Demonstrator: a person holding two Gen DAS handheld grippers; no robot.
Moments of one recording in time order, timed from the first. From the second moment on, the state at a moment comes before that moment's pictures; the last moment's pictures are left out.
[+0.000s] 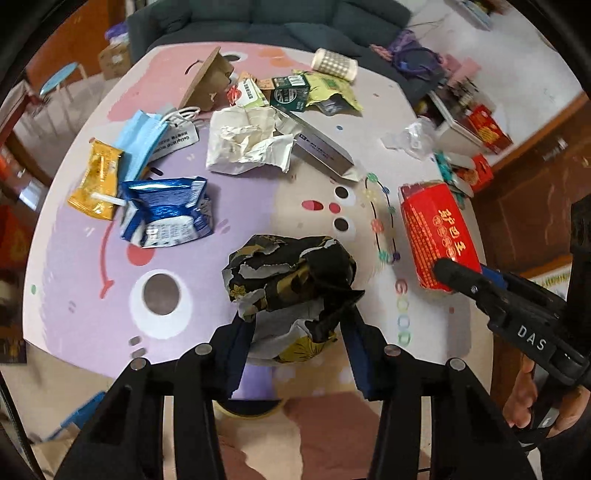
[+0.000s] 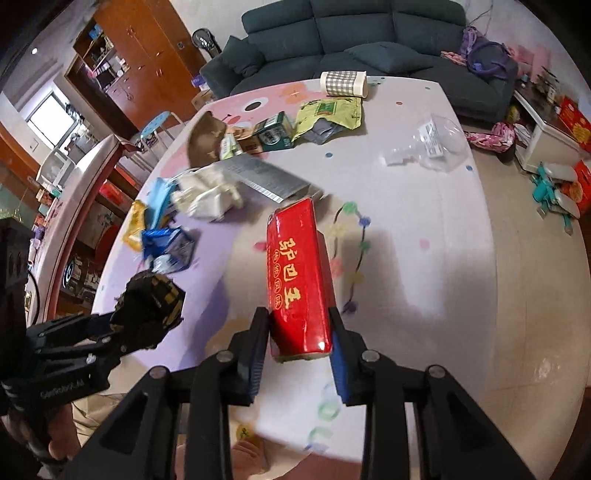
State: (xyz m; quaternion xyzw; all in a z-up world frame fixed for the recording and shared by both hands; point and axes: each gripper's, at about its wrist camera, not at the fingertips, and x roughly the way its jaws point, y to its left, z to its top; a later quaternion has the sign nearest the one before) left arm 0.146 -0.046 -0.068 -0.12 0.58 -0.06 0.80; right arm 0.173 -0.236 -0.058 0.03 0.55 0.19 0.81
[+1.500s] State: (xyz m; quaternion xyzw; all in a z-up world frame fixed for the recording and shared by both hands) left arm -0.030 -0.017 -0.334 -0.03 0.65 -0.08 0.76; right arm -0.050 -0.165 -0.362 0.14 0.66 0.05 0.74
